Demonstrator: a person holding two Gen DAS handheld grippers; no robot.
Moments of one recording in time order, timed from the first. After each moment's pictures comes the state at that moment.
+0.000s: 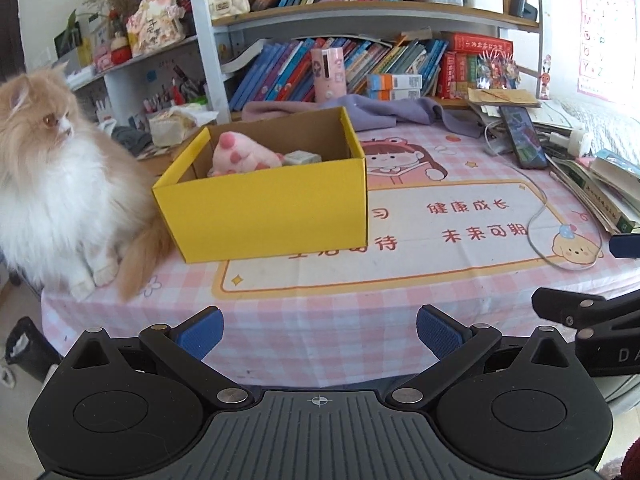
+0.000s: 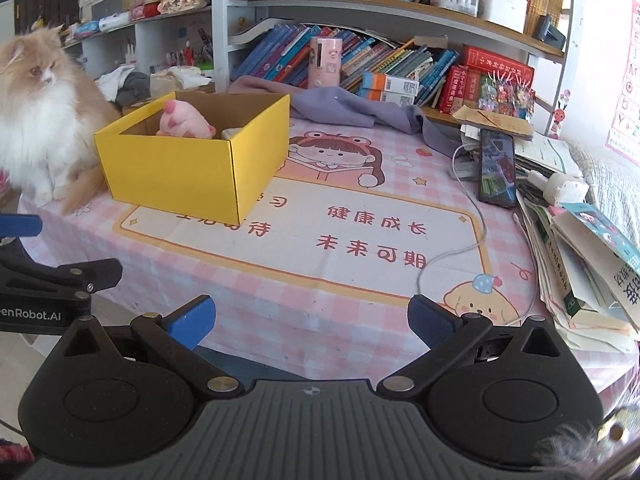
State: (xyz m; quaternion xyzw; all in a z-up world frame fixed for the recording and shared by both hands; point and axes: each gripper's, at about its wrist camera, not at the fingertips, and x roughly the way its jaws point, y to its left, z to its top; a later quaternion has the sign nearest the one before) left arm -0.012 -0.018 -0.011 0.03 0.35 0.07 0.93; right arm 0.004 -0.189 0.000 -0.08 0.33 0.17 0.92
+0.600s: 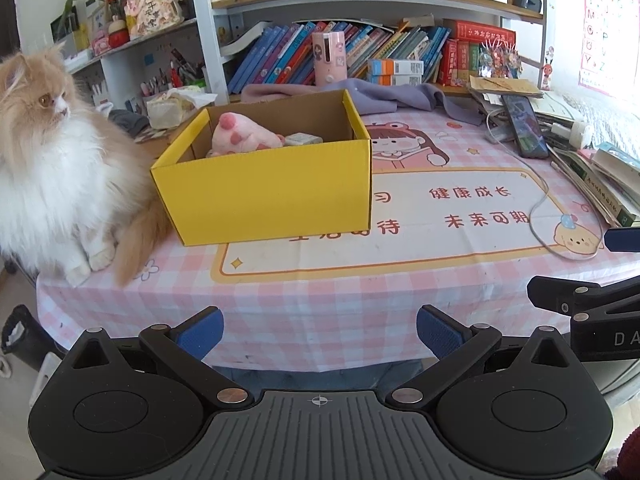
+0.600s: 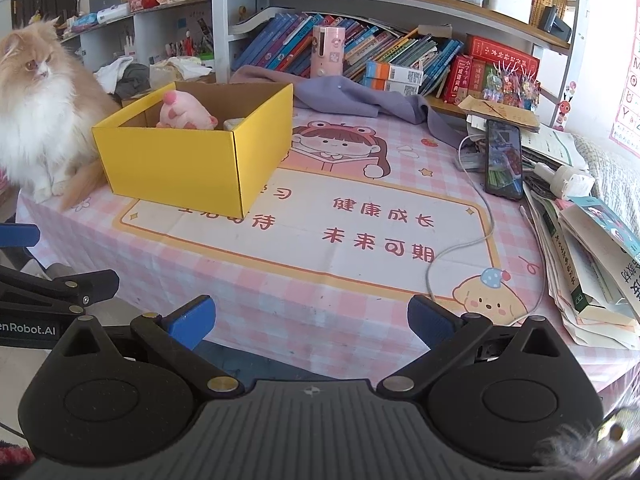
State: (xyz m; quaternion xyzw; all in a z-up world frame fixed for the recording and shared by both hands) left arm -0.009 -0.012 -0.016 0.02 0.37 0.06 0.93; right arm 0.011 -0.180 -0.004 -0.08 0.35 0.17 0.92
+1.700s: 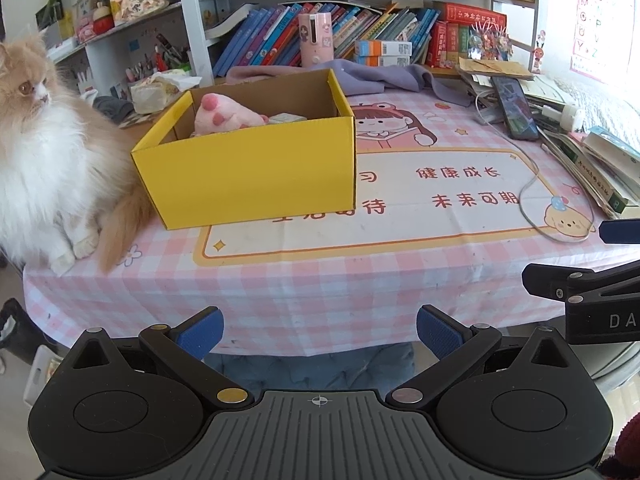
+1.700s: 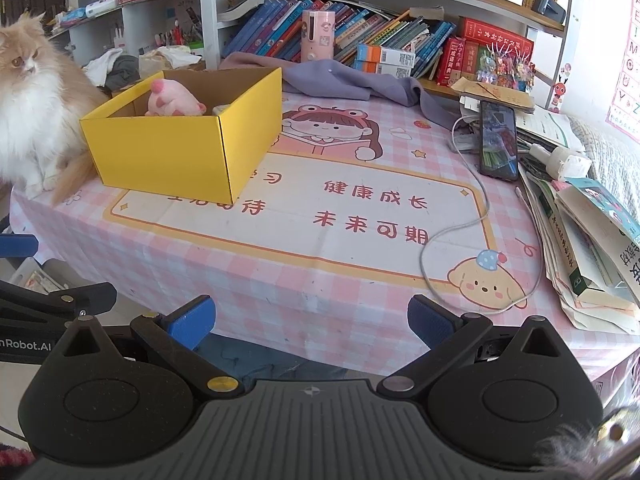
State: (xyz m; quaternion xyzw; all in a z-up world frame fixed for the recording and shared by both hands) left arm -0.006 -0.016 -0.025 0.02 0.40 0.05 0.92; right arm 0.017 -0.187 -0.009 -0.08 0.37 0.16 0.91
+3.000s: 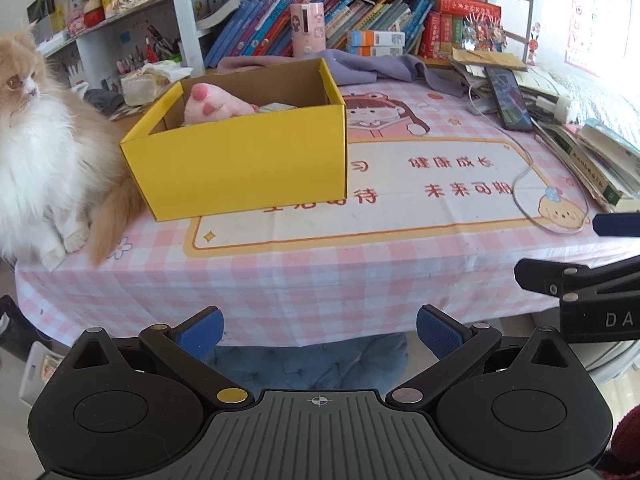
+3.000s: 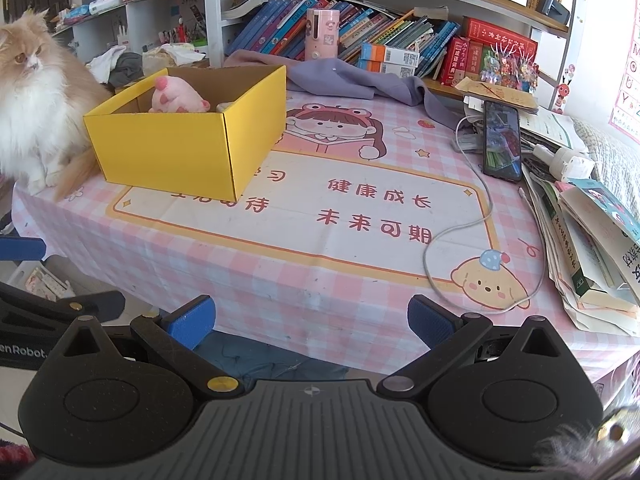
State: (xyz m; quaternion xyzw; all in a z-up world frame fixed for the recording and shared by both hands) left arm -0.004 -0.019 -0.030 0.02 0.41 0.03 0.91; right arm 0.016 -0.187 -0.011 -0.08 0.37 0.17 0.91
